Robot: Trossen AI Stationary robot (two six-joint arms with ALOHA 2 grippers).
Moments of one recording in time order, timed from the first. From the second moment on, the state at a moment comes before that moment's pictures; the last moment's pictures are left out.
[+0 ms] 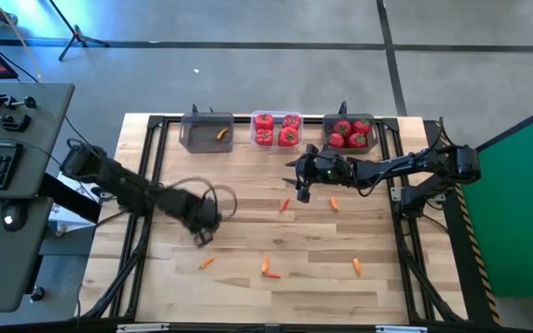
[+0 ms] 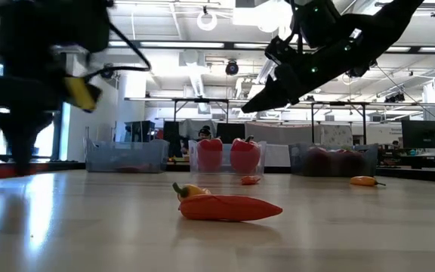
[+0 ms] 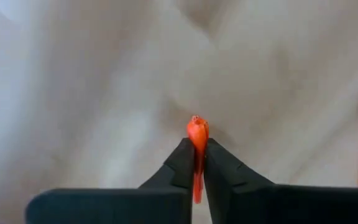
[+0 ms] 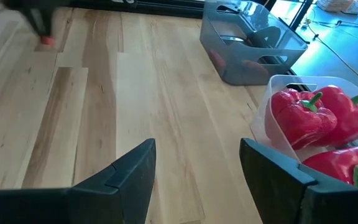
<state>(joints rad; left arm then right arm) -0.31 1.47 0.74 -0.81 -0.02 -0.86 -0.16 1.49 0.67 0.37 0.11 -0.16</state>
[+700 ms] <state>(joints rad) 0.66 1.46 1.09 -0.68 -0.28 -0.03 -0.21 1.49 0.67 0.38 0.11 -0.13</state>
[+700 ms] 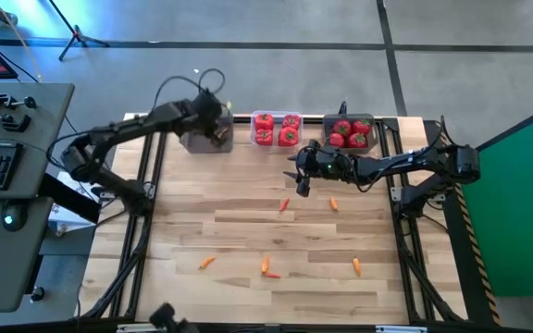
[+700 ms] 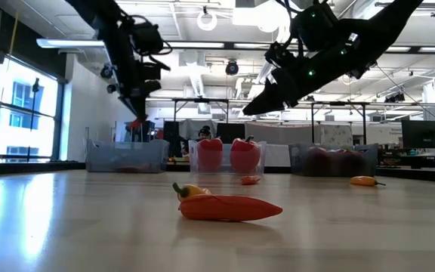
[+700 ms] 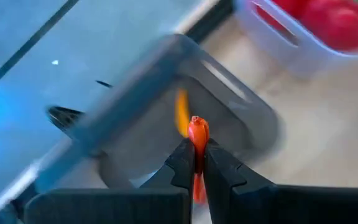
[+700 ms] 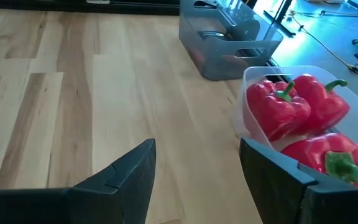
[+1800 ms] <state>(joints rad) 0.84 1.70 1.09 -0.45 -0.09 0.24 -0.24 1.49 0.71 0.14 0.15 0.18</state>
